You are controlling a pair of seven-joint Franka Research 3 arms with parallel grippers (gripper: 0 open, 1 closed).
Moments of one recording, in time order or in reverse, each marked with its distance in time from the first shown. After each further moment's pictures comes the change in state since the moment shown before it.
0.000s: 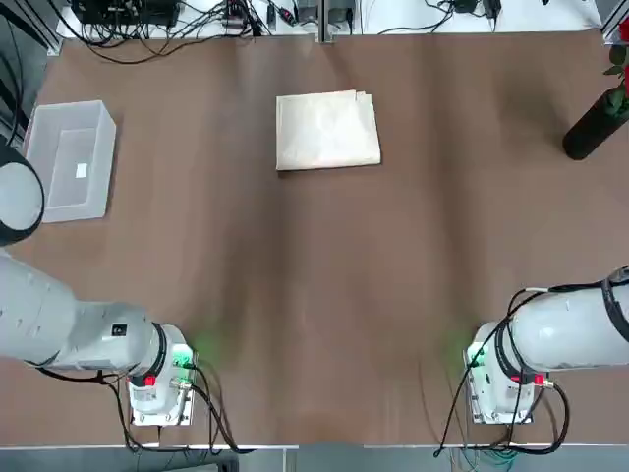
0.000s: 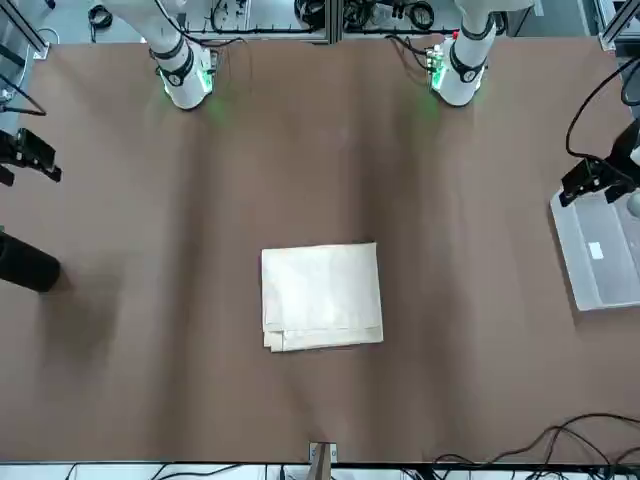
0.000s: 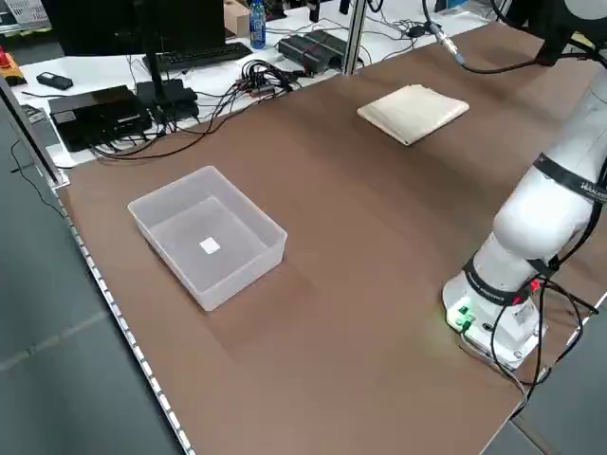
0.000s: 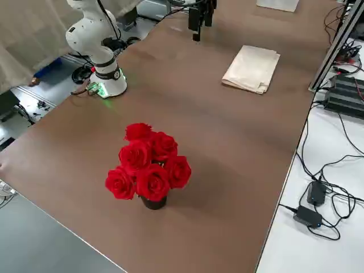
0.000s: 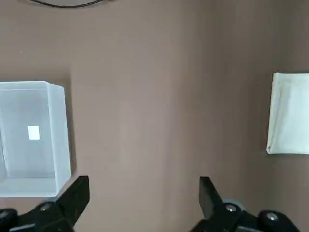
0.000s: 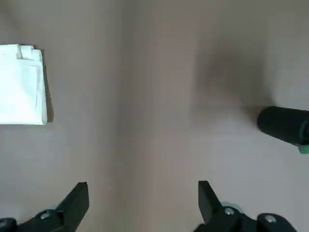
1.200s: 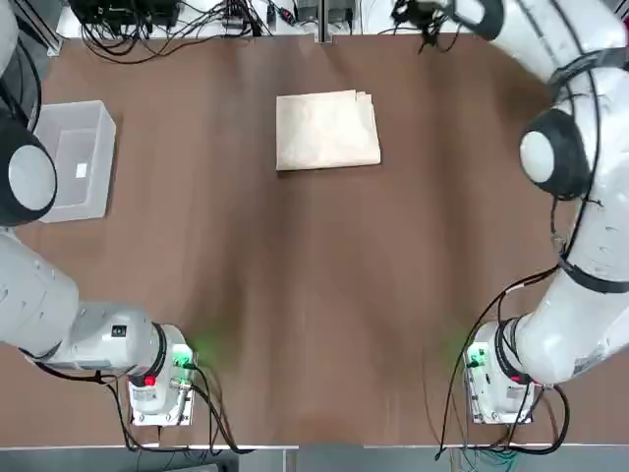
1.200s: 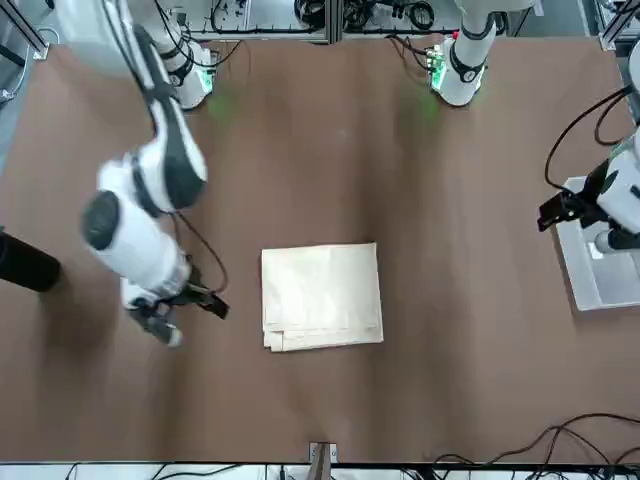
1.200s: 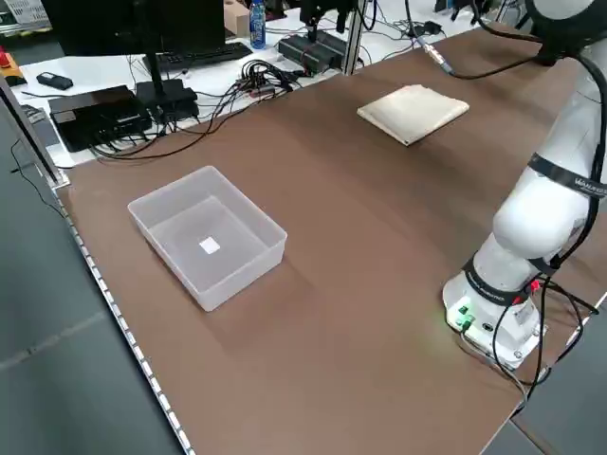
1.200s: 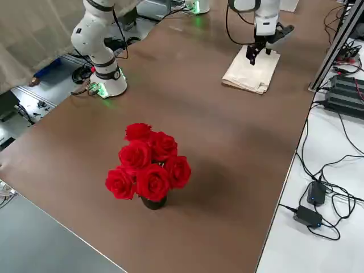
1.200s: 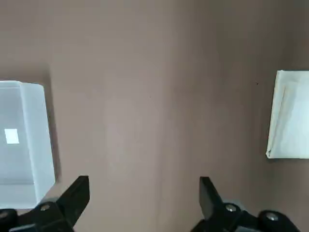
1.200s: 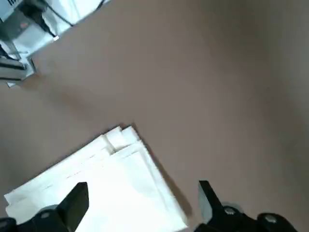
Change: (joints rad) left arm -0.014 0.111 -0.013 0.000 -0.018 0.058 -0.018; right arm 0.368 0.546 0.022 0.115 0.149 0.580 0.882
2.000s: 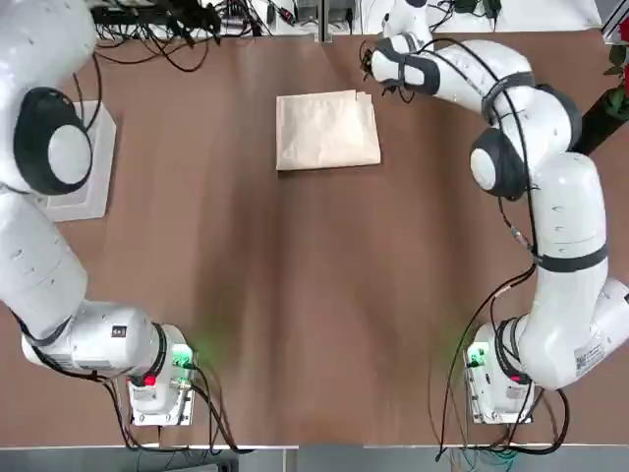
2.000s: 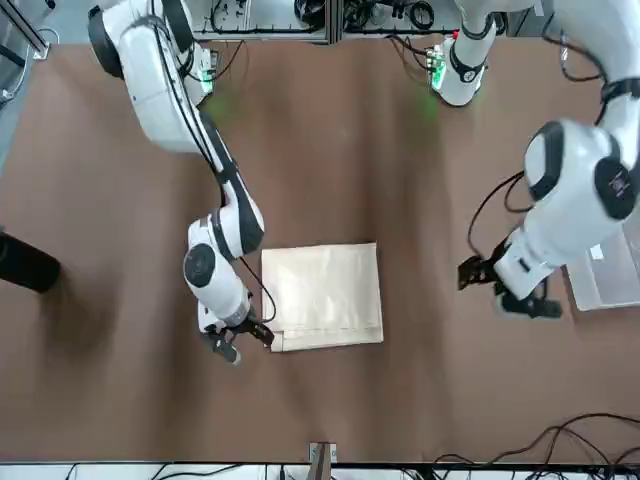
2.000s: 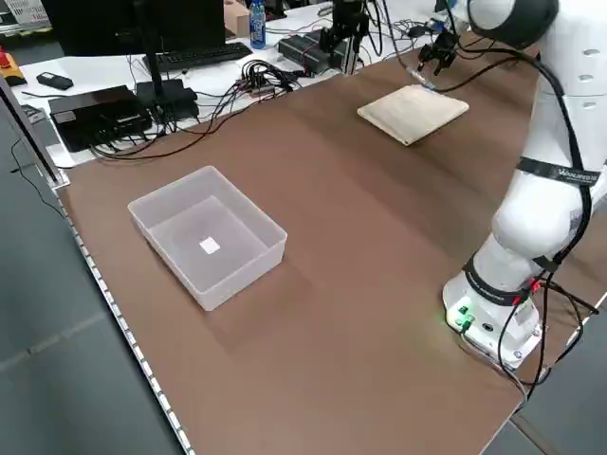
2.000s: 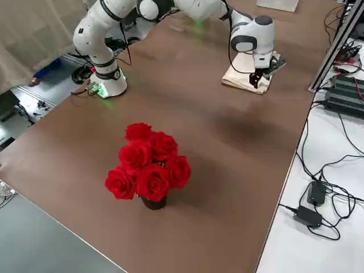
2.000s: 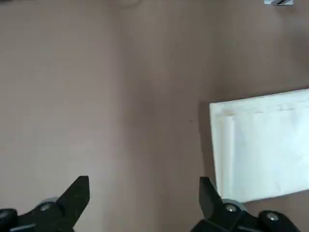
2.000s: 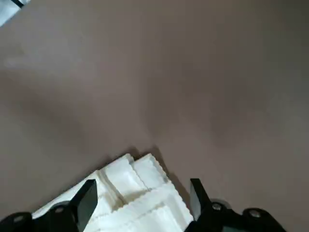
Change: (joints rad) left arm -0.017 0.260 -0.194 0.001 -0.092 0.393 -0.023; right arm 0.064 0.319 -0.002 0.085 0.000 0.324 0.089
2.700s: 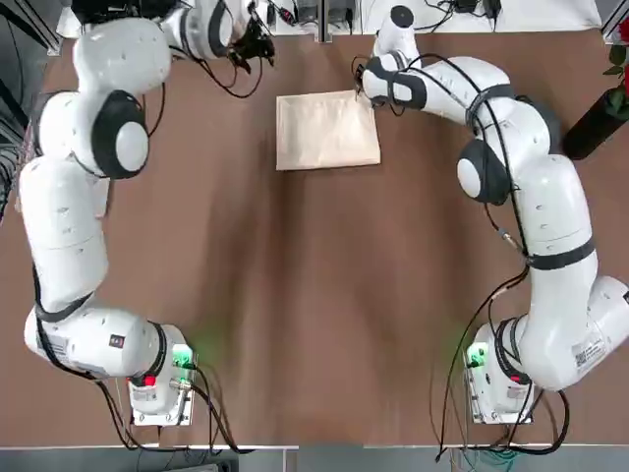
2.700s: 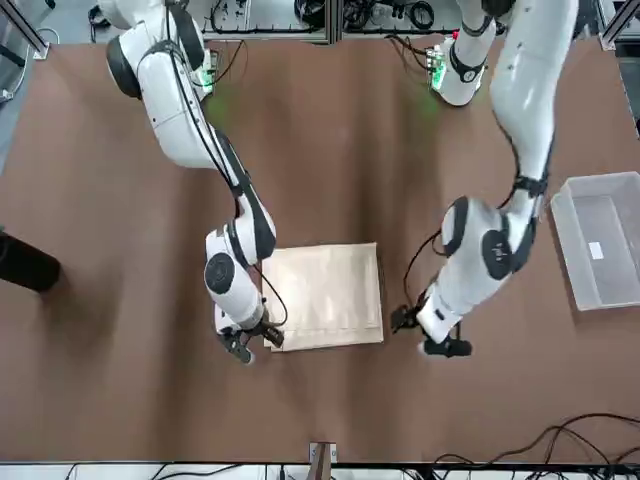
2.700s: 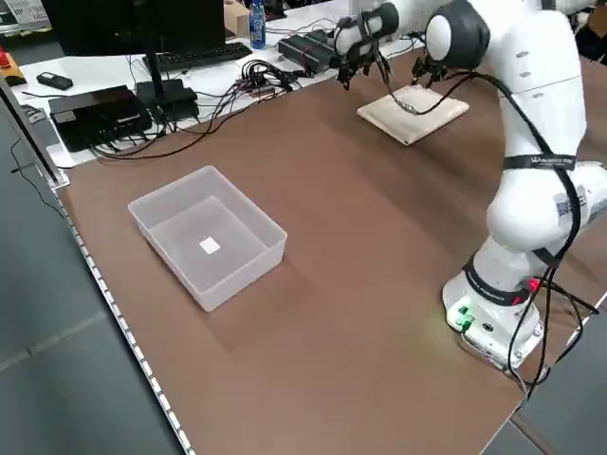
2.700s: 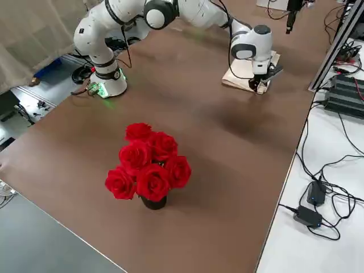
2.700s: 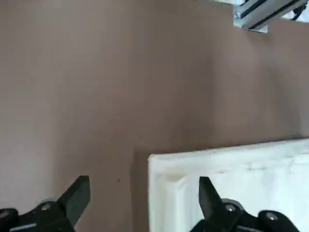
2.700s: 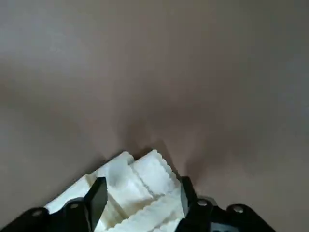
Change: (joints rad) left arm -0.164 0.347 -0.010 0.158 -0.011 0.324 -0.215; right arm 0.021 0.089 0.001 0.060 0.001 0.022 0.049
